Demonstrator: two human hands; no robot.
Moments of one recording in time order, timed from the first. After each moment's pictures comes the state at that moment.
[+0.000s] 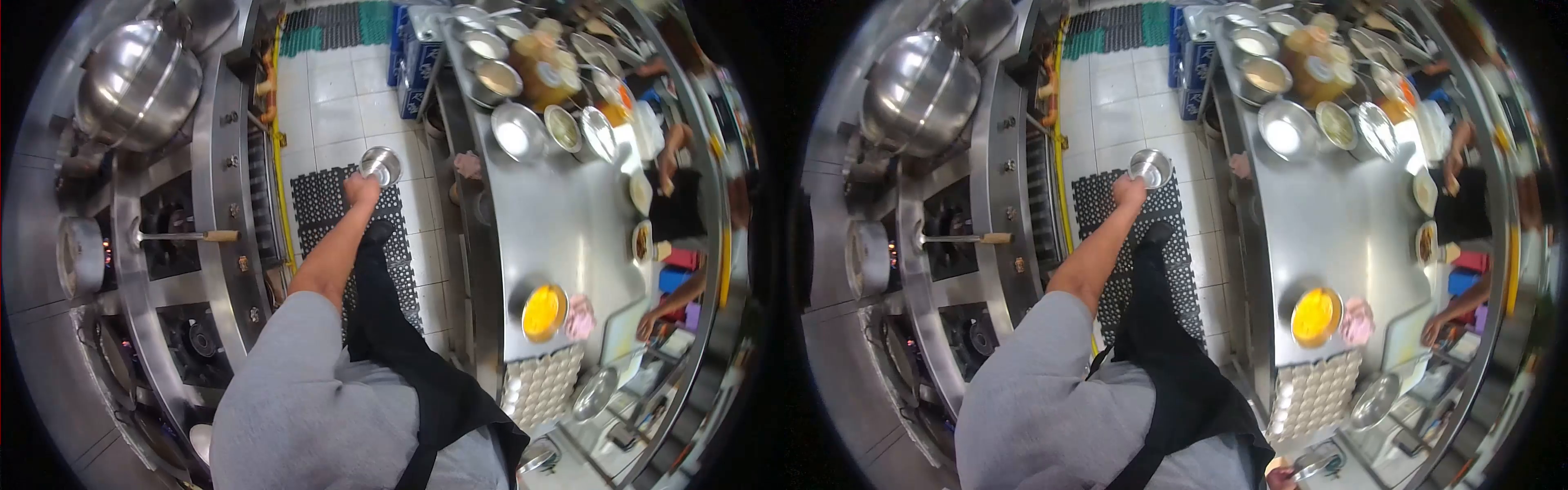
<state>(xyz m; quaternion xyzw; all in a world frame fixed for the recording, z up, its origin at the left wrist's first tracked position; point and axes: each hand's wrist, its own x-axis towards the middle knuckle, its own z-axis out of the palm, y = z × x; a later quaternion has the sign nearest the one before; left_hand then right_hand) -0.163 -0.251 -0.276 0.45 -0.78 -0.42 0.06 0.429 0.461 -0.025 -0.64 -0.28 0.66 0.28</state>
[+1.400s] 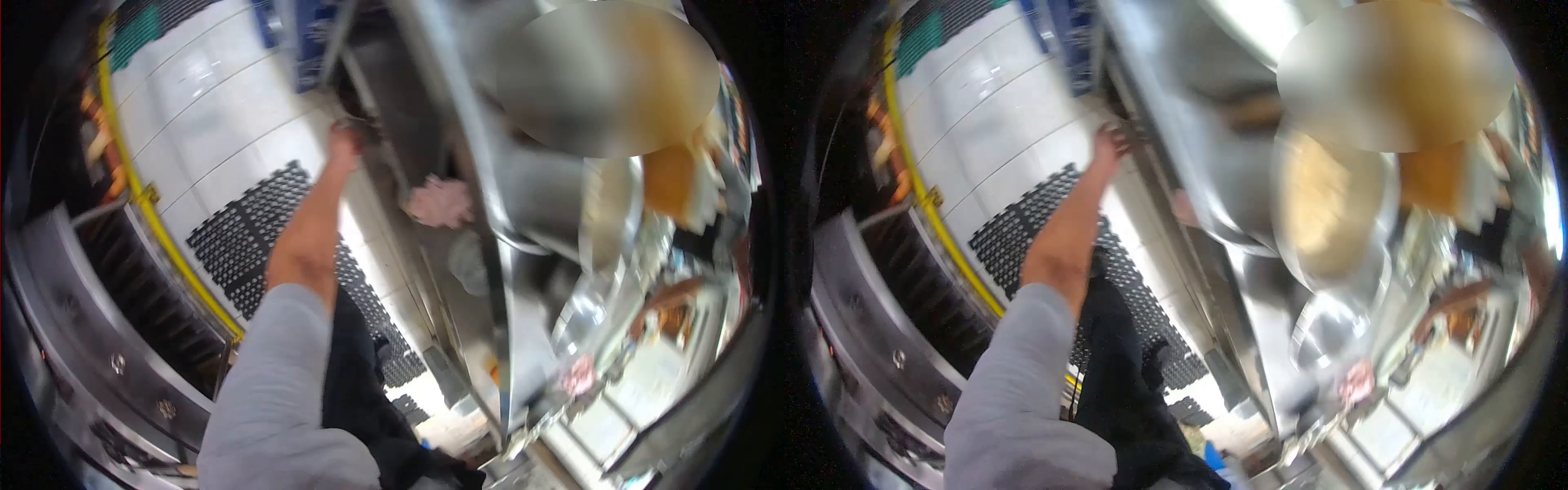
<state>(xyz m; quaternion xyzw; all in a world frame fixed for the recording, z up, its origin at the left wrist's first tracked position) -0.561 -0.171 -0.672 0.36 -0.34 -0.86 -0.12 0.206 0.177 0.029 -0.76 -0.40 0.45 0.23</state>
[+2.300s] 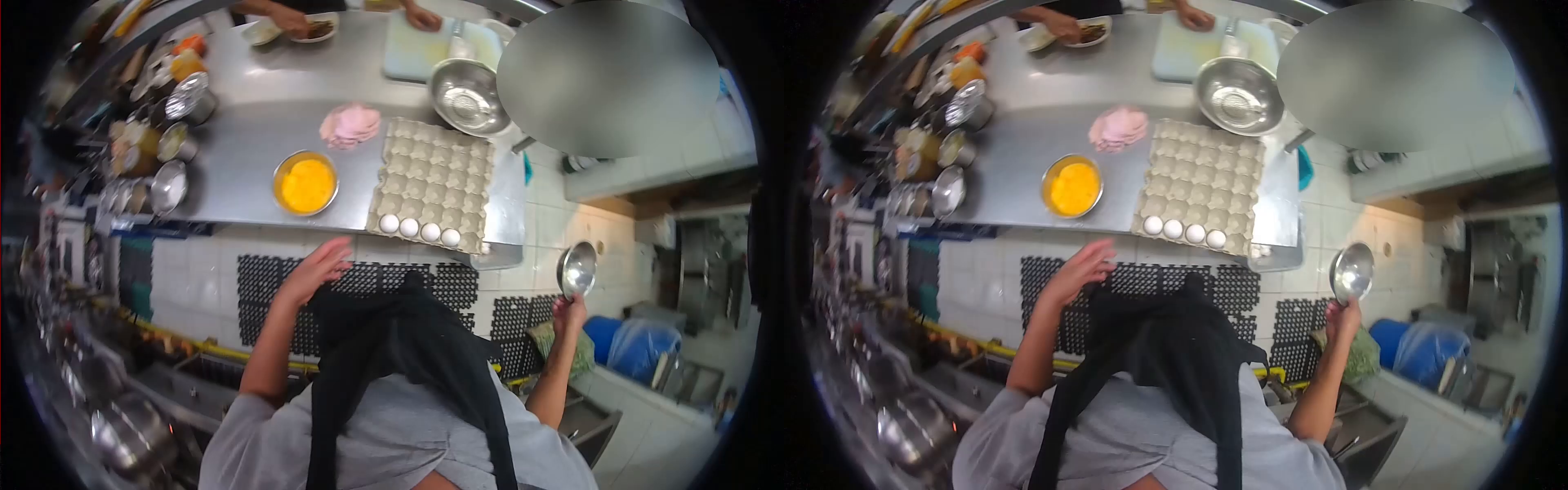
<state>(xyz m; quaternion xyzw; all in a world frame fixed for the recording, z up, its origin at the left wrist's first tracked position) 0.066 0.095 -0.037 -0.18 -0.60 -0.47 -0.63 0.663 0.373 -0.054 -0.69 -0.21 0.53 0.44</state>
